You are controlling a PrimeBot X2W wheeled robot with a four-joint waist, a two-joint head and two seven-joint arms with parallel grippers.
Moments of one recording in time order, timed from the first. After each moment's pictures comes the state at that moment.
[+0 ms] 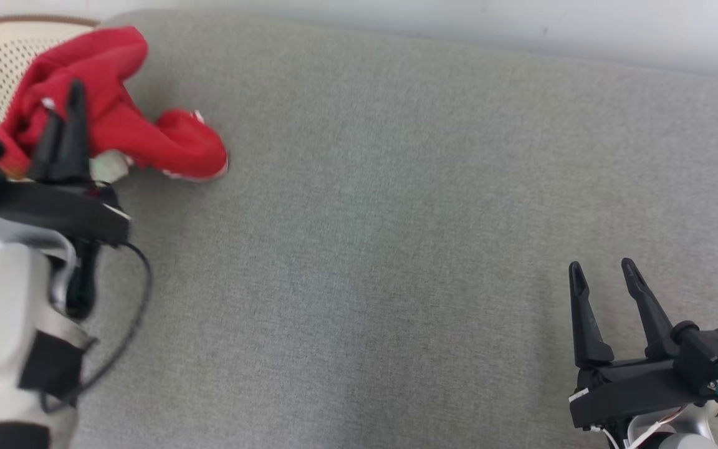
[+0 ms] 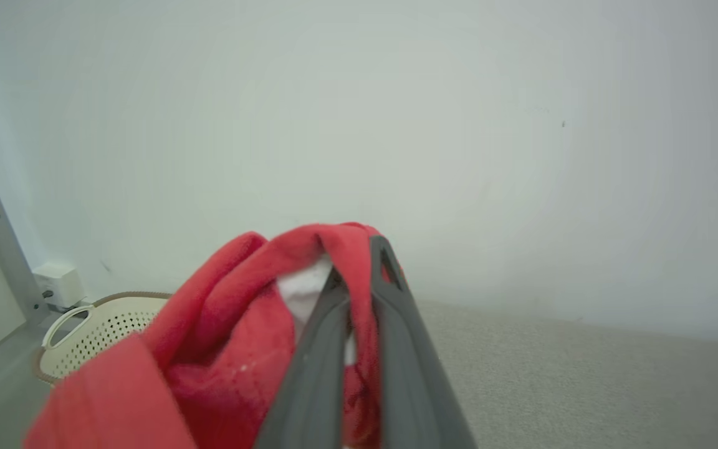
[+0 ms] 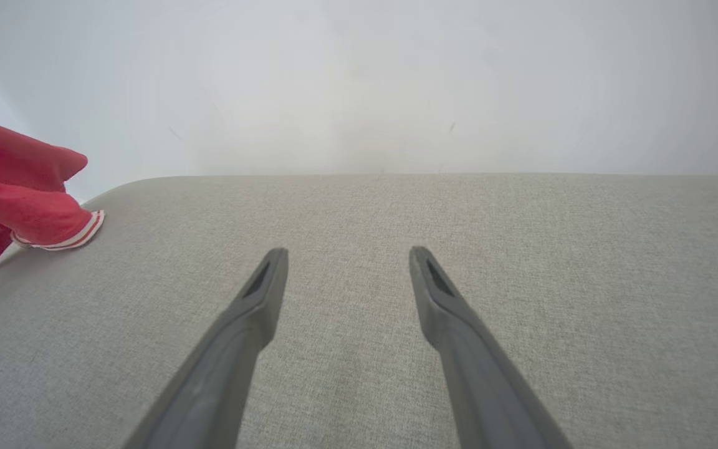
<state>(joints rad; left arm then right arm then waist) -0.88 0.26 -0.12 0.57 -0.41 -0.11 -0.25 -0.07 -0.10 0.12 -0.17 0.13 0.13 -0.06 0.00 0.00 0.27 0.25</state>
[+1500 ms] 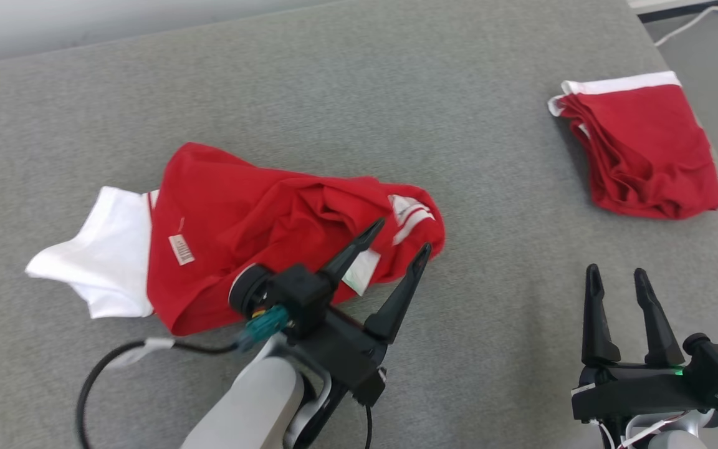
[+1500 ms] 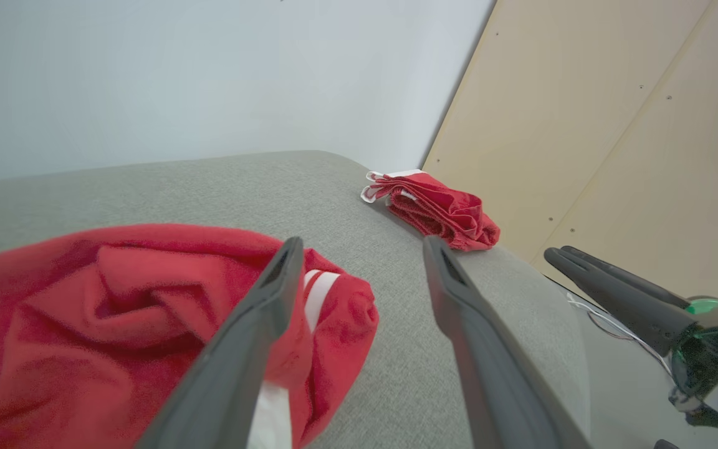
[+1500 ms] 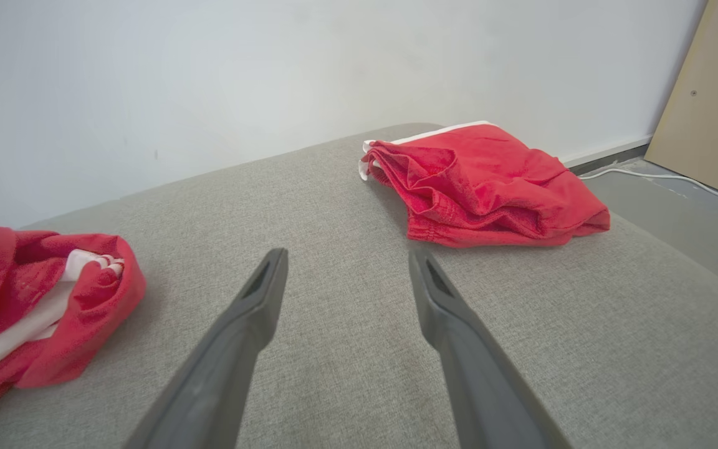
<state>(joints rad) -0.61 0.06 -0.66 0.19 -0.39 -0.02 -0.17 -0.12 -0.05 0.06 0.01 0.22 0.13 -0.23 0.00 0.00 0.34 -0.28</state>
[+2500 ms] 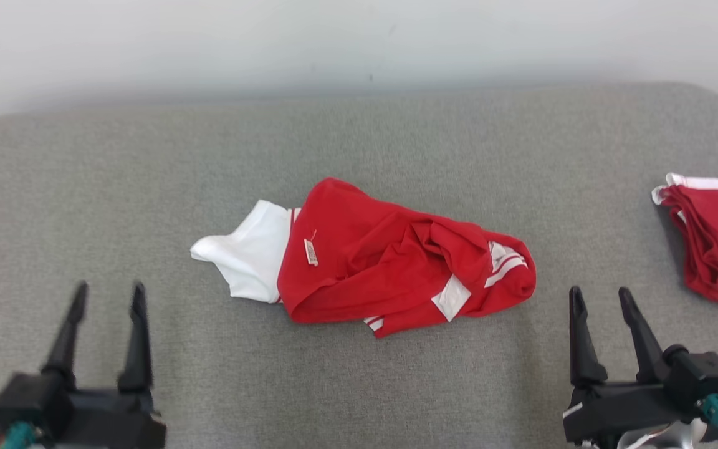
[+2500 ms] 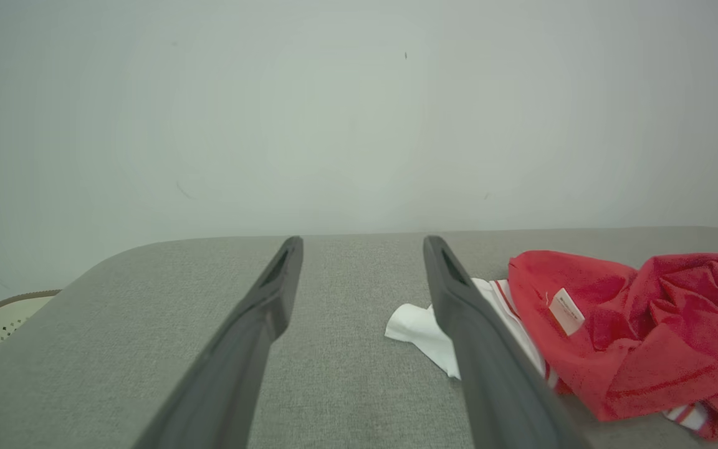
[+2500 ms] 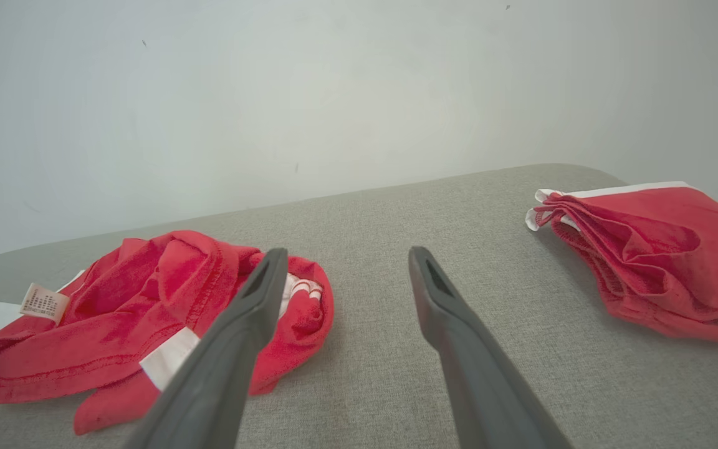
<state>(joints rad) -0.21 0.35 -0.21 -0.05 -0.36 0.21 -0.26 -0.08 -0.05 0.08 -0.01 0.15 0.13 -0.17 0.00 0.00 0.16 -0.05</state>
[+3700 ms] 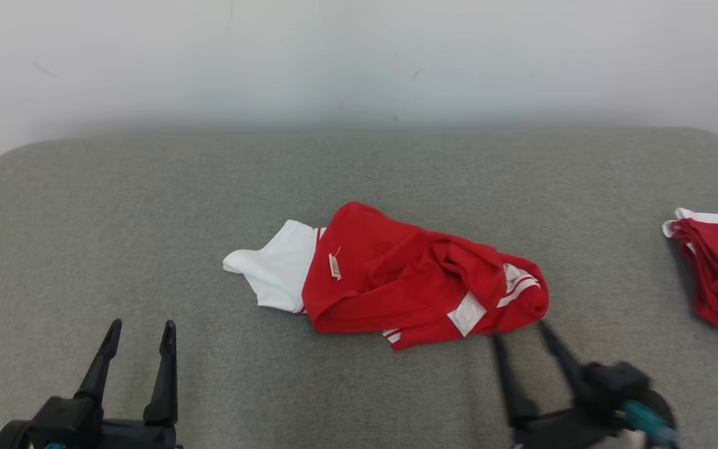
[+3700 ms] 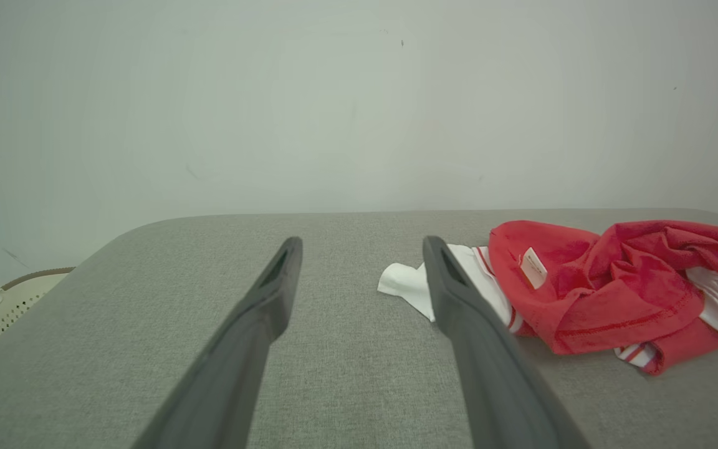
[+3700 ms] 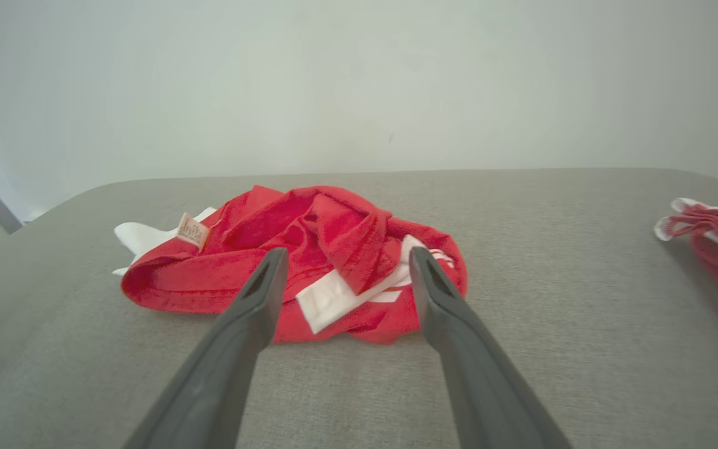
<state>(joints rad) -0.12 0.34 -0.27 -0.06 -0.36 0.22 -0.23 0.01 -0.09 0.24 -0.09 0.12 0.13 -0.04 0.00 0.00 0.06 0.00</state>
